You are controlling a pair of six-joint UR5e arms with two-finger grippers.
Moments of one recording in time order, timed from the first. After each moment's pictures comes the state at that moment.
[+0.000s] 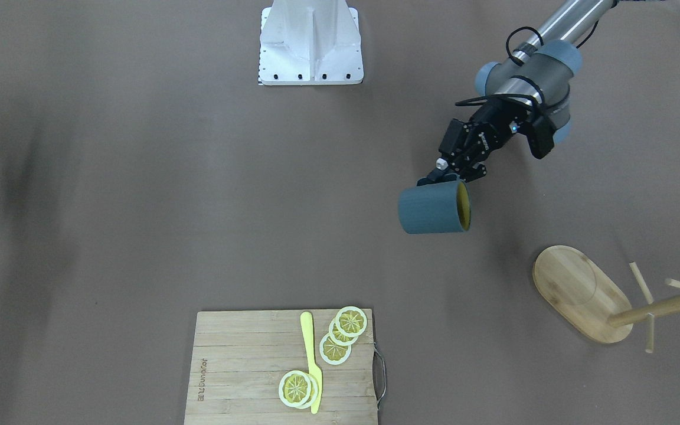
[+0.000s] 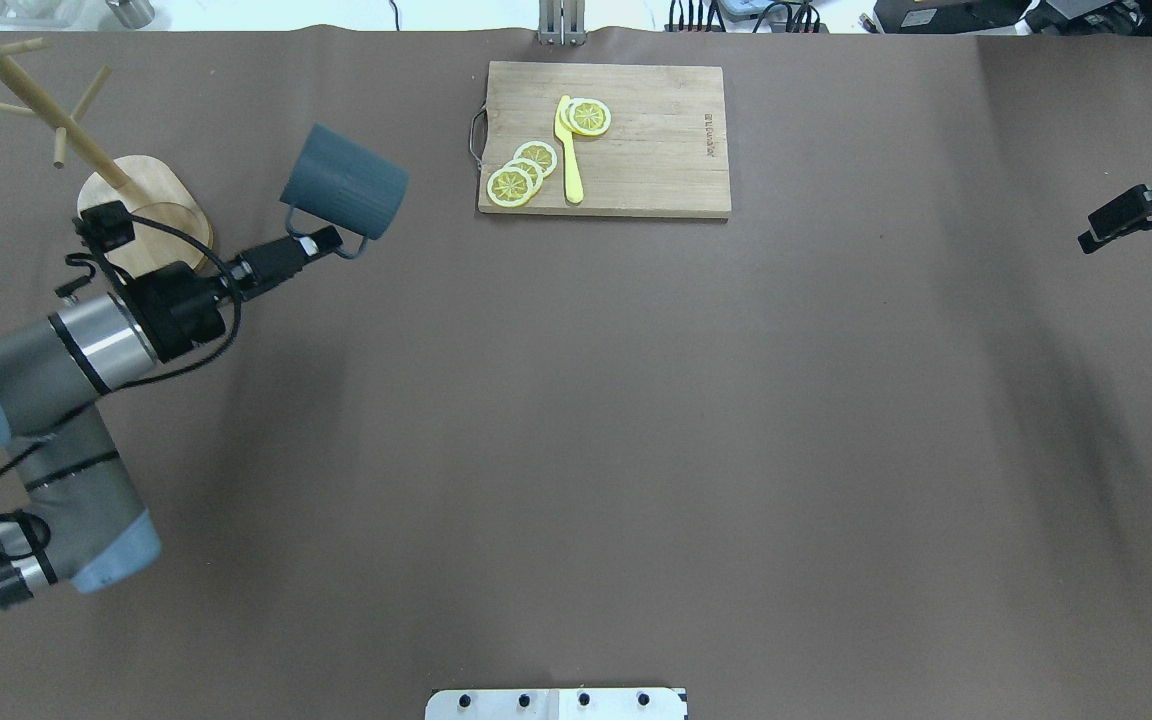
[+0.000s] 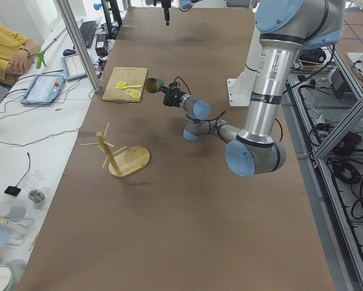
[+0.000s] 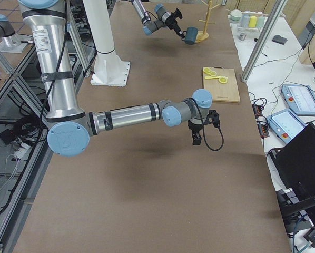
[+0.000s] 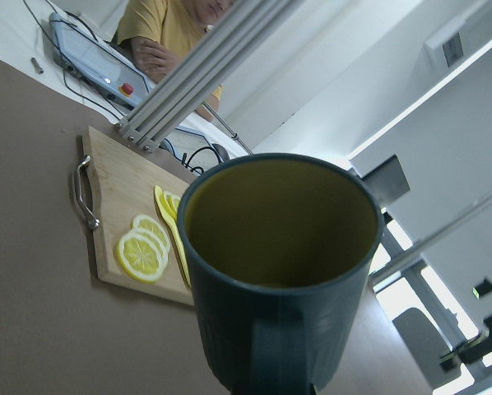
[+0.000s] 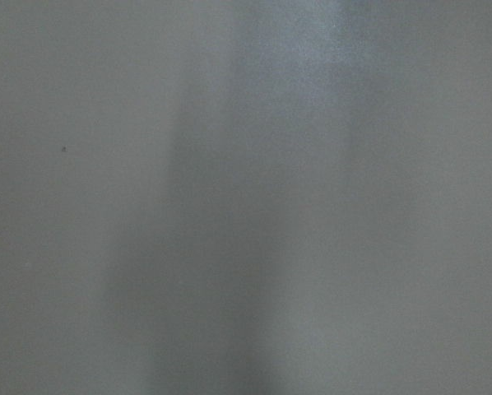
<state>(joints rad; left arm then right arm) -0.68 -1.82 -1.48 -3.34 -1.50 -1.60 1.25 -1.41 1.61 -1.38 2.32 0.29</state>
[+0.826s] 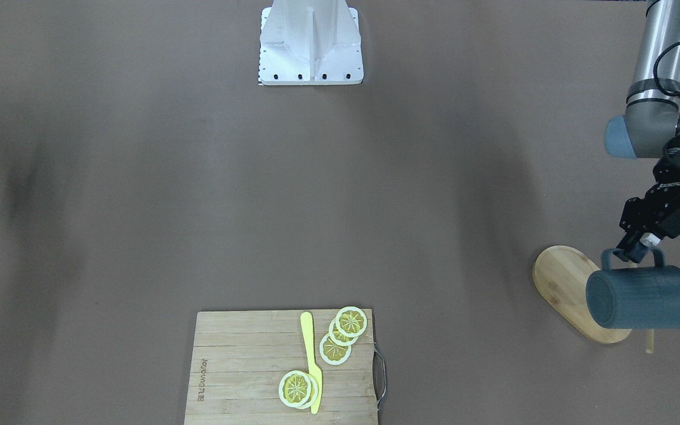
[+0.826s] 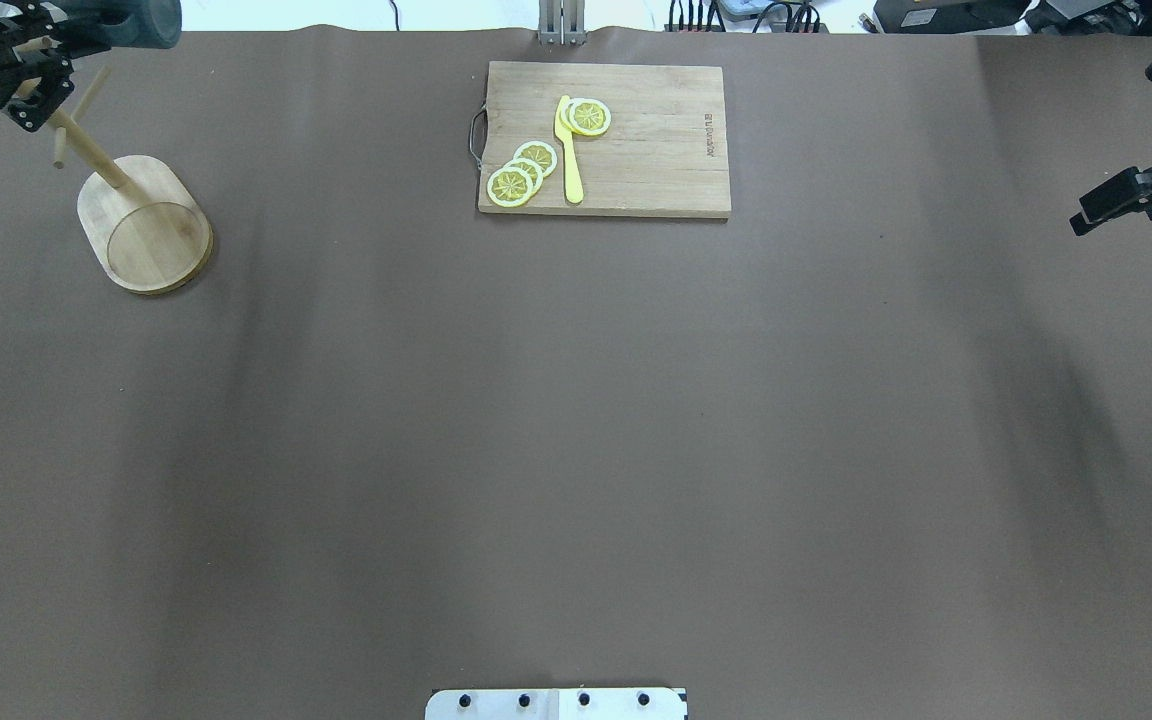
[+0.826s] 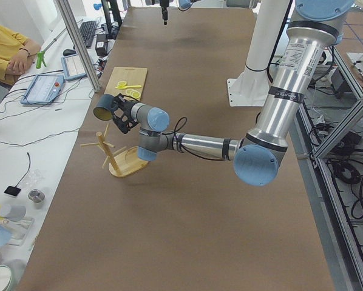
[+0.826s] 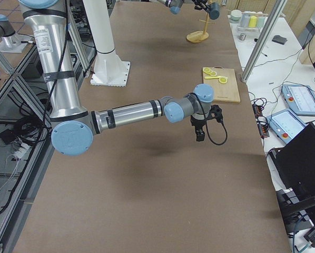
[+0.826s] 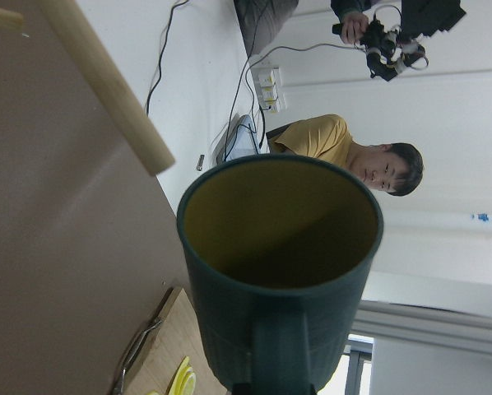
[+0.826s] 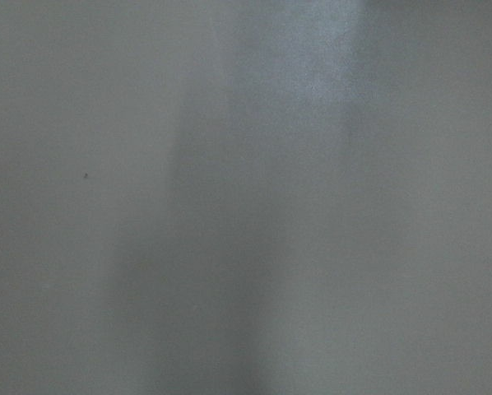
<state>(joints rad) -1.14 -1.88 -1.31 -3.32 -1.90 -2.44 1.25 -1.39 1.62 -1.38 2.30 0.29</state>
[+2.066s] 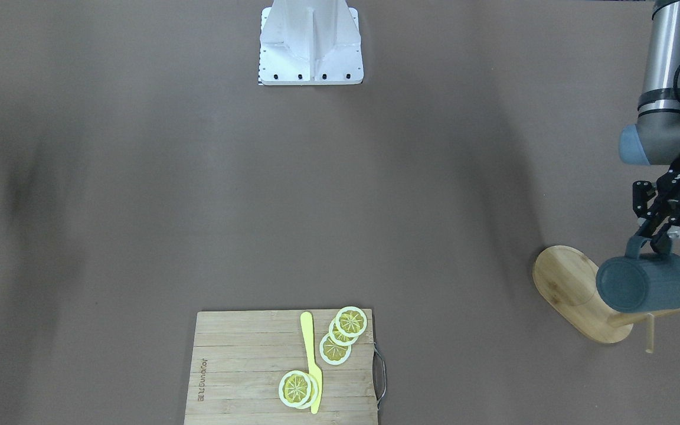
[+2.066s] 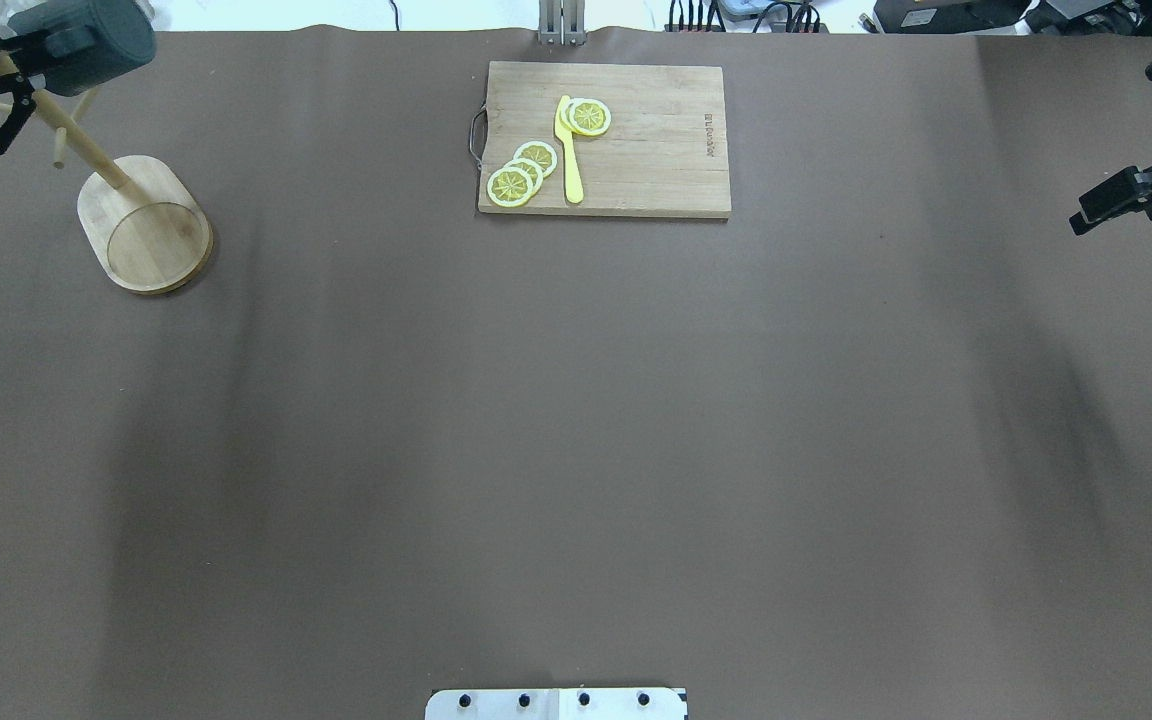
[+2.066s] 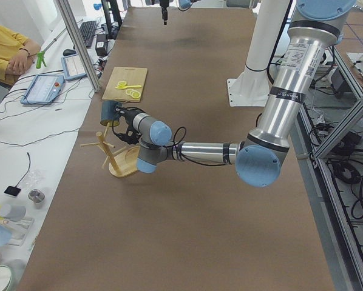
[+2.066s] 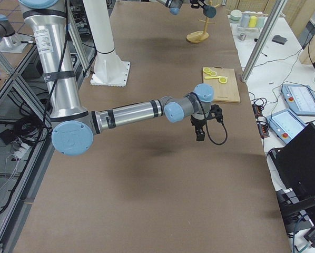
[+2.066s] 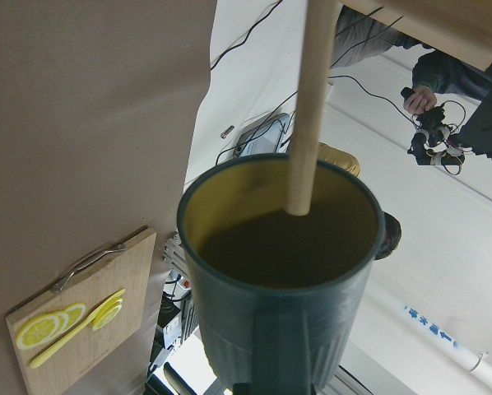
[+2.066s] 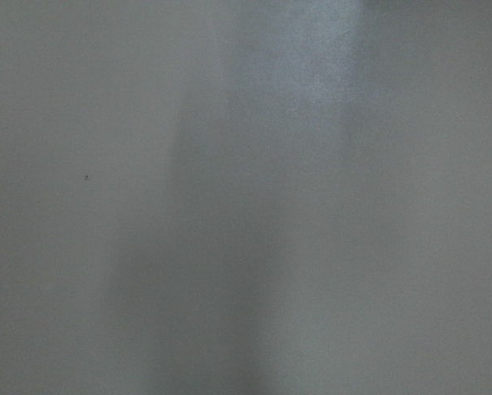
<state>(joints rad) -1.16 -1.85 -1.18 -3.56 -1.89 -2.92 1.25 -1.39 1.62 -1.38 2.30 0.30</state>
